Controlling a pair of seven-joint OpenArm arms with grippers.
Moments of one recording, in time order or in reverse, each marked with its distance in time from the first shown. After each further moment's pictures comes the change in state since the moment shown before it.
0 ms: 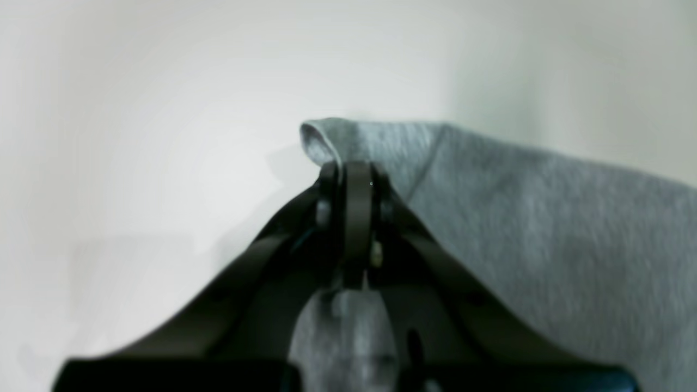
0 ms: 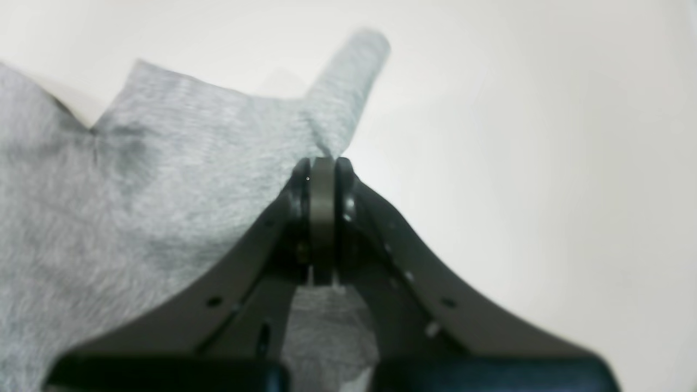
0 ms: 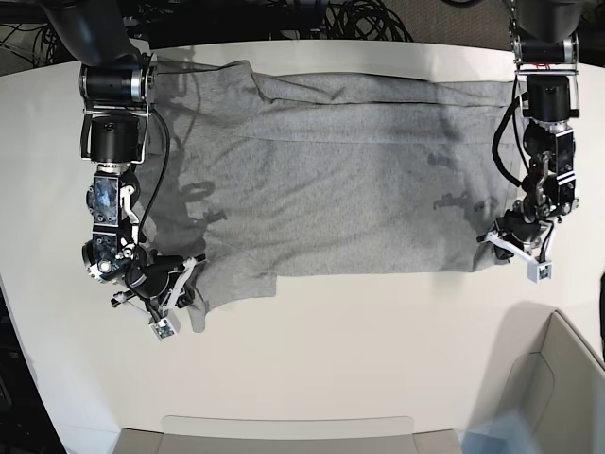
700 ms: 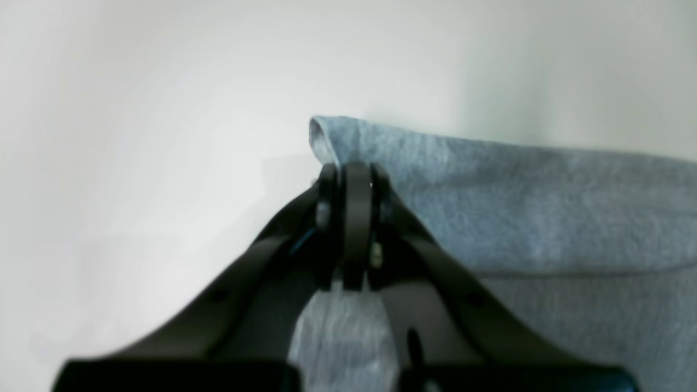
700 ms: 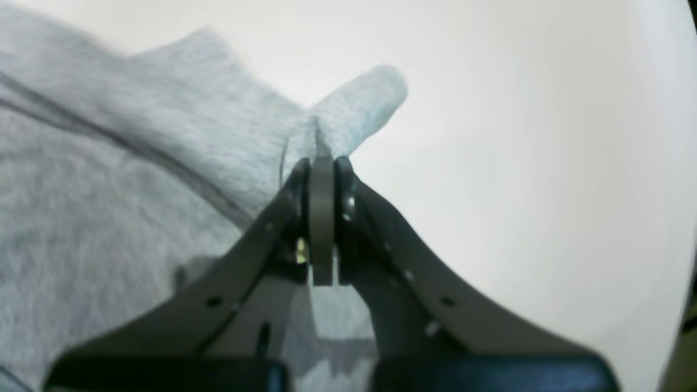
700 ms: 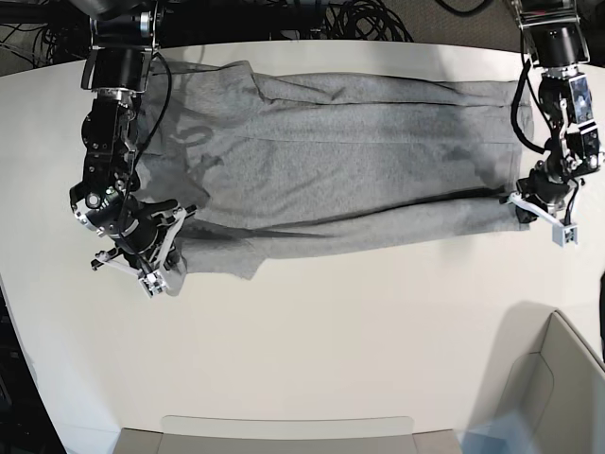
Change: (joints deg) left arm 16.9 -0.5 -14.2 21.6 0.0 0.0 12.0; right arm -17.0 -0.2 3.8 30.0 0.1 0.0 -13.3
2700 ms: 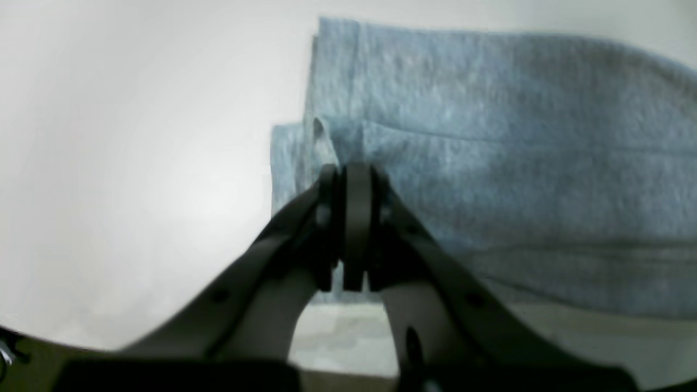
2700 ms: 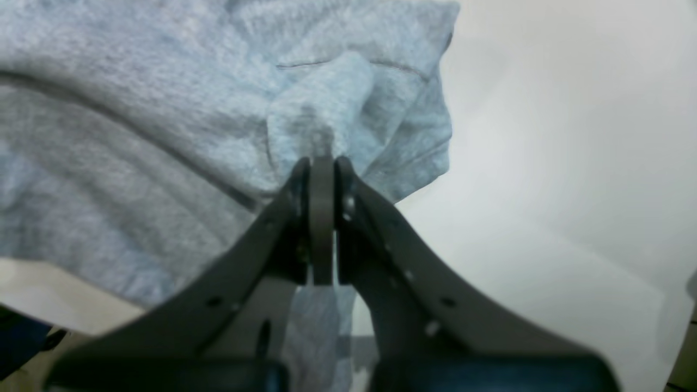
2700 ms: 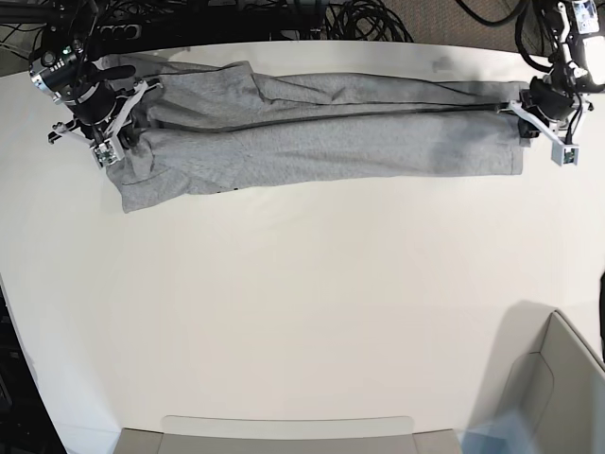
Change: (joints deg) left arm 28.0 1.5 -11.1 23.4 -0.4 -0.4 9.9; right arm -34.8 1.9 17.4 24.1 13.4 3.3 -2.8
